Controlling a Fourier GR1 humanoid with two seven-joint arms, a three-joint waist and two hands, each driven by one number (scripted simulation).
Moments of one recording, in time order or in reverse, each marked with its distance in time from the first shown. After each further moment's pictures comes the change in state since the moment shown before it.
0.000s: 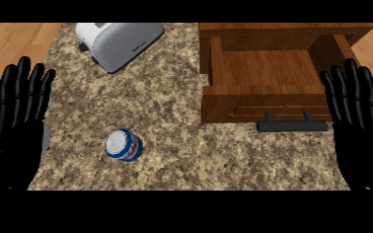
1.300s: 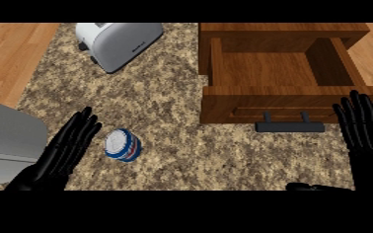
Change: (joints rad) left arm 0.240 0.020 -0.201 -0.208 0.080 -0.145 0.361; right arm 0.207 -0.004 -0.085 -0.012 0.002 0.013 0.134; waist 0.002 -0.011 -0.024
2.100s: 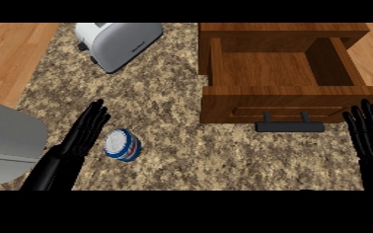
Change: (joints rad) left arm -0.032 -0.044 0.059 0.223 -0.038 -0.036 -0.128; right arm 0.054 0.004 -0.078 0.029 -0.032 0.073 -0.085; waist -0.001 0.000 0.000
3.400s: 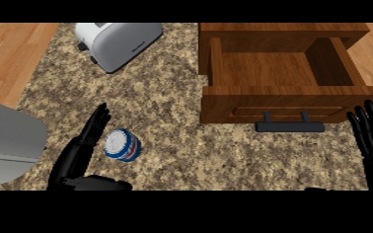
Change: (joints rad) left arm -0.069 0.000 0.130 0.501 -0.090 -0.025 -0.392; right arm -0.020 0.012 -0.077 0.057 -0.009 0.076 -0.038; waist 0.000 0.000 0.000
